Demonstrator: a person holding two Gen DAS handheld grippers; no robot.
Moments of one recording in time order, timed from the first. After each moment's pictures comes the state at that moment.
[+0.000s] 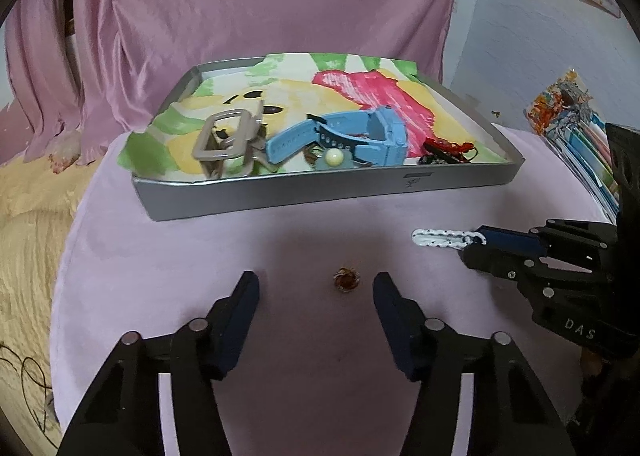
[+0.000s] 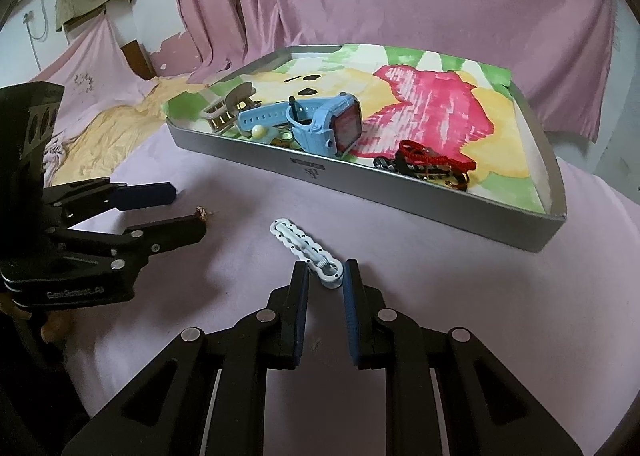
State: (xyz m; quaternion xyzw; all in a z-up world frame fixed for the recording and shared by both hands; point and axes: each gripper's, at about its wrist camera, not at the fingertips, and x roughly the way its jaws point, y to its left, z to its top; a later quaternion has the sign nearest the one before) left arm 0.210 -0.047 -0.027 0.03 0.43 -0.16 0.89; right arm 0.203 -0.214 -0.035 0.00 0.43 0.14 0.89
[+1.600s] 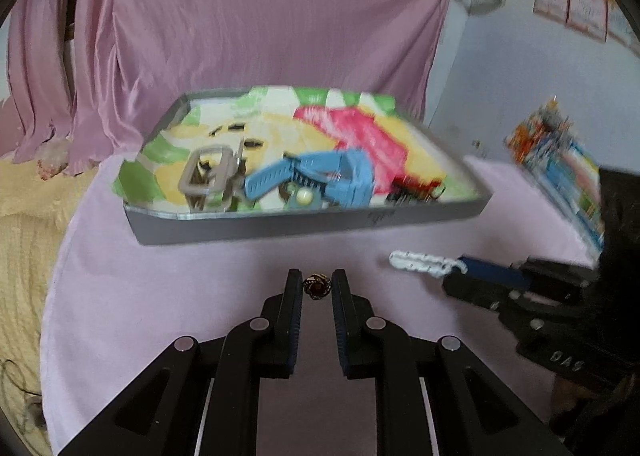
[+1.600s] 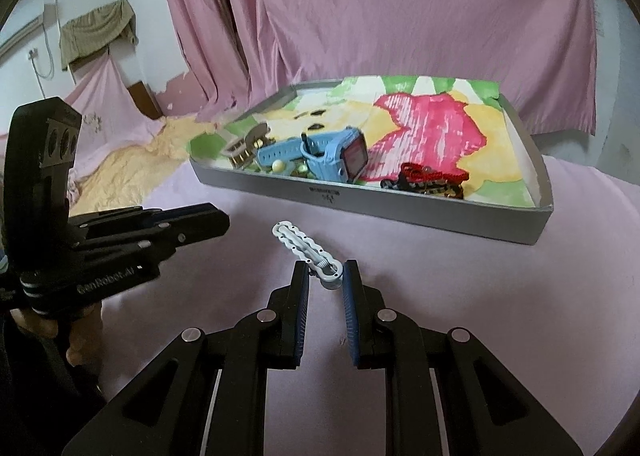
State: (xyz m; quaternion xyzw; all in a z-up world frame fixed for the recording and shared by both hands) left arm 0.202 -0.047 -0.006 -0.02 0.37 -0.19 0.91; right arm 0.182 -0.221 -0.023 0.06 0.37 0.15 0.91
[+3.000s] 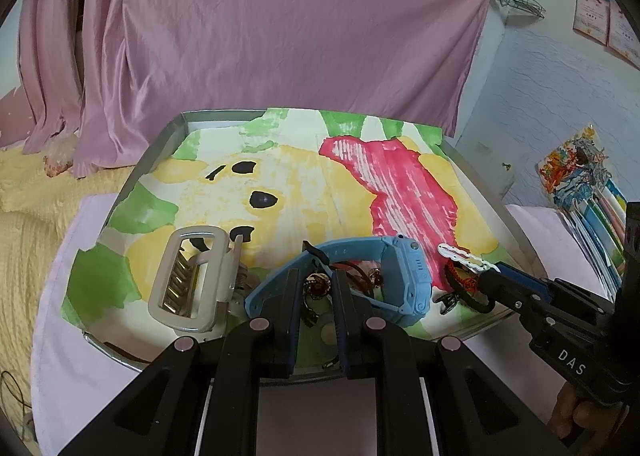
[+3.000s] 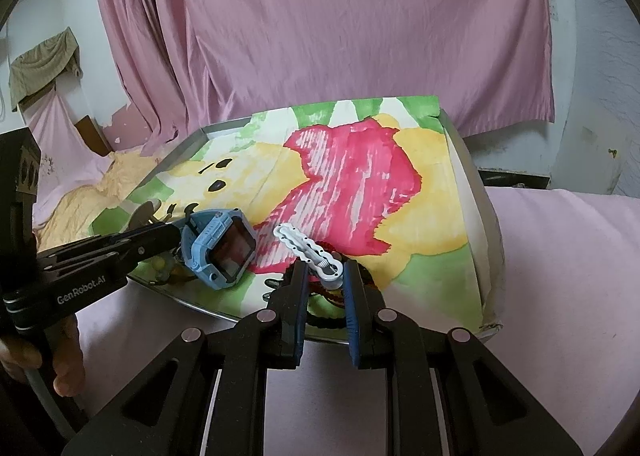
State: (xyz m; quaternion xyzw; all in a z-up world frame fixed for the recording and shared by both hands) left arm 0.298 -0.071 -0.010 -0.03 0.39 -0.14 0.91; right arm 0.264 -0.259 -0.026 0.09 0.37 0.05 0.92
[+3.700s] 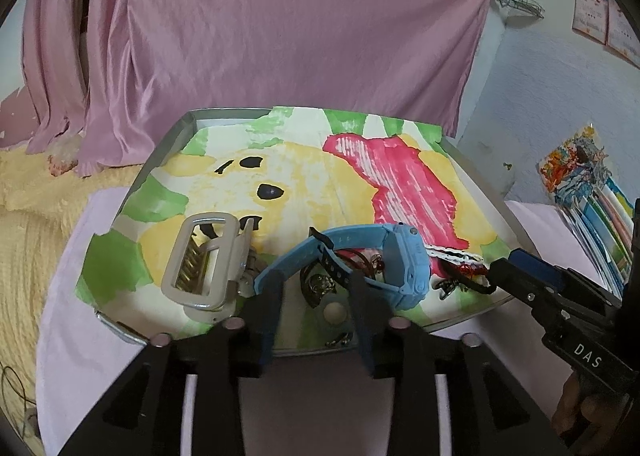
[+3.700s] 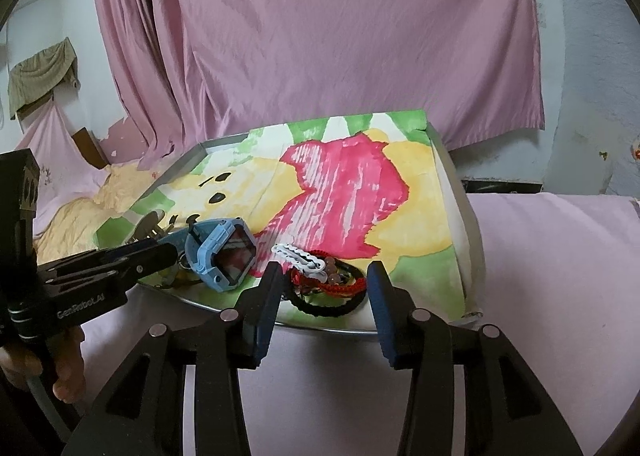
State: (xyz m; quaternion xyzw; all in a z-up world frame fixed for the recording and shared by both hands) left arm 0.285 -0.066 -0.009 -0.03 0.39 -0.14 0.91; right arm 0.248 -0.263 -0.018 0.09 0.34 0.04 0.94
